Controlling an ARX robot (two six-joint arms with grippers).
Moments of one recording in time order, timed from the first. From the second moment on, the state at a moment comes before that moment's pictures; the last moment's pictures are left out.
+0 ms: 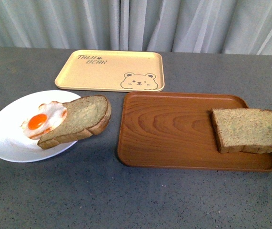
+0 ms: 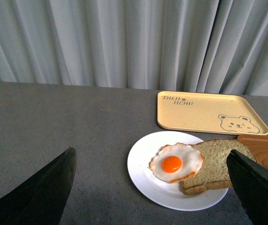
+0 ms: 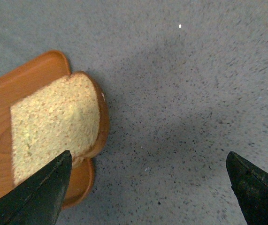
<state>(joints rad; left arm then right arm) 0.00 0.02 0.01 0.00 0.00 -0.01 -0.31 1.54 0.50 0.41 -0.16 0.26</state>
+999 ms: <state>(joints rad) 0.00 0.02 0.01 0.00 0.00 -0.01 -0.09 1.93 0.78 0.40 -0.11 0.50</state>
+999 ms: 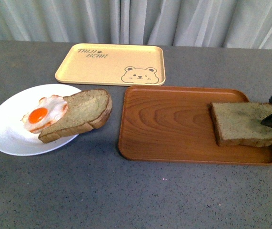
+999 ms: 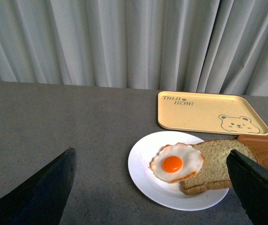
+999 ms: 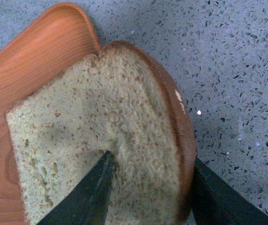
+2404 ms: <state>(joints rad) 0.00 0.02 0.01 0.00 0.00 -0.01 0.65 2.21 1.40 0.22 -0.06 0.79</state>
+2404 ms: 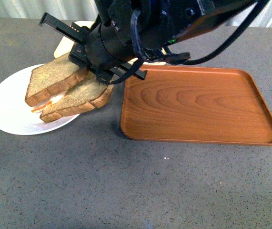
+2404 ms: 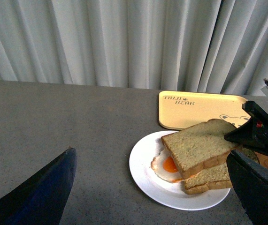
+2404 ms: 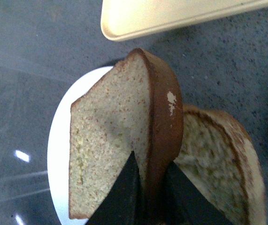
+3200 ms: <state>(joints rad) 0.00 0.02 0.01 0.00 0.00 -0.01 0.40 1.52 0.60 0.95 0.40 0.09</state>
